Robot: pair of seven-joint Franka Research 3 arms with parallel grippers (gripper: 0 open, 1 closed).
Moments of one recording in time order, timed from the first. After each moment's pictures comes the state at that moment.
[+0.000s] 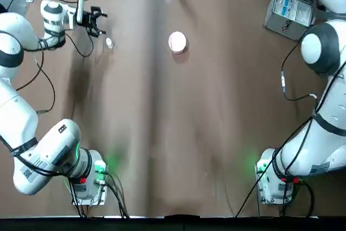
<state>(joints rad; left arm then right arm) 0.79 0.97 -0.71 -1.53 -0.63 1.95 2.37 0.12 0.49 0.04 -1.20 0.22 1.58 0.44</state>
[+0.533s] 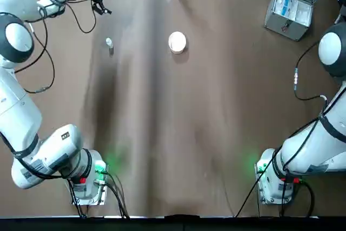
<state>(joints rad) 0.48 0.66 -0.54 -1.51 -0.62 1.96 2.15 0.02 0.36 0.04 -1.20 0.03 1.48 0.14</state>
